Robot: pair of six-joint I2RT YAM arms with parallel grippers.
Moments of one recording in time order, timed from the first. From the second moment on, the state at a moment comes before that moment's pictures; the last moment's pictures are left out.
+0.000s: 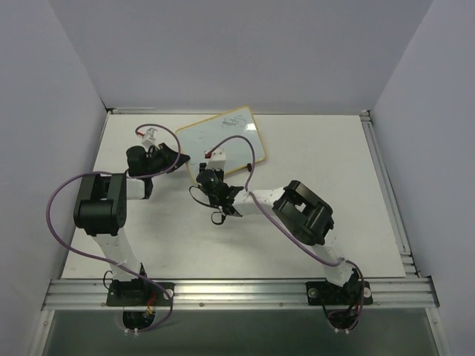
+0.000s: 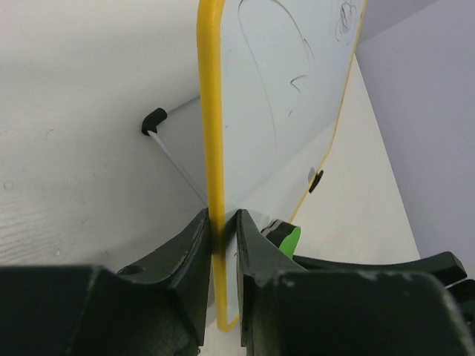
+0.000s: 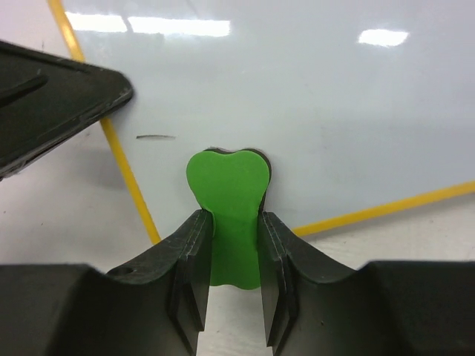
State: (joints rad) left arm 0.00 1.88 0.82 0.82 0.63 -0.69; right arm 0.97 2.17 1.35 0.37 0.65 0.50
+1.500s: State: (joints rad) left arm 0.01 1.89 0.82 0.82 0.63 -0.70; right arm 0.91 2.21 1.49 0.30 0.58 0.42
